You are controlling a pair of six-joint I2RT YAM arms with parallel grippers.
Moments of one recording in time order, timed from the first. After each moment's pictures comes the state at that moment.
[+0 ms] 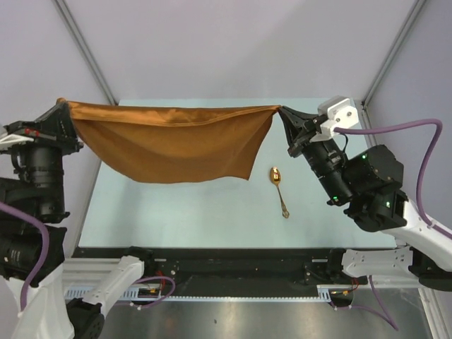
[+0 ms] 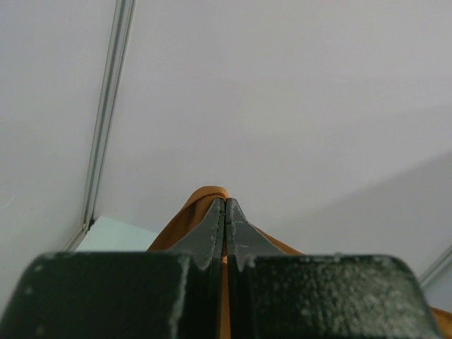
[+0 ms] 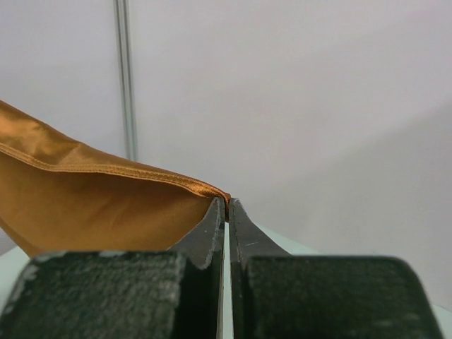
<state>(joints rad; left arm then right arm) -0.23 0.81 1.73 -0.55 -0.36 -0.24 1.20 1.01 1.49 -0.06 0.65 -0.36</state>
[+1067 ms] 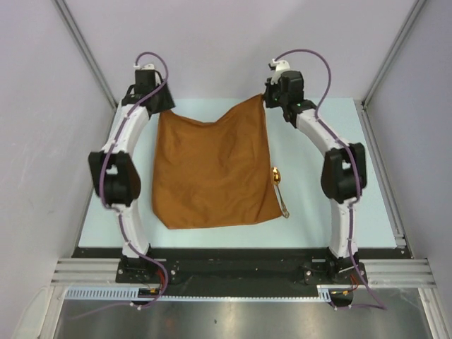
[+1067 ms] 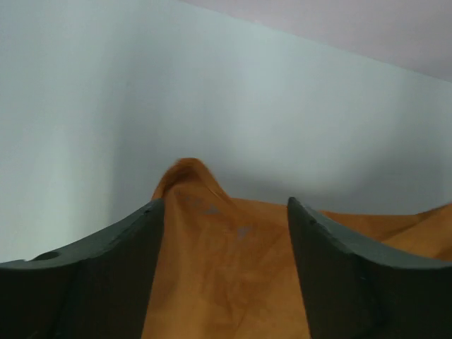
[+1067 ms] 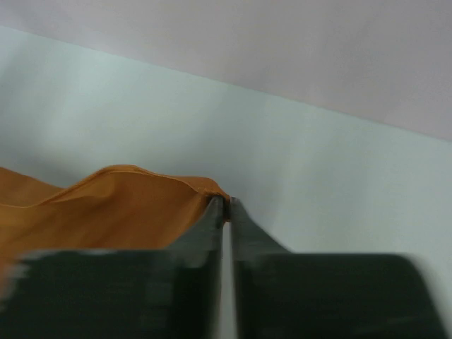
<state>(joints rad) -0.06 1.96 1.85 -0.50 -0.07 -0.31 0.31 2.10 1.87 -0.09 -0.09 0.06</state>
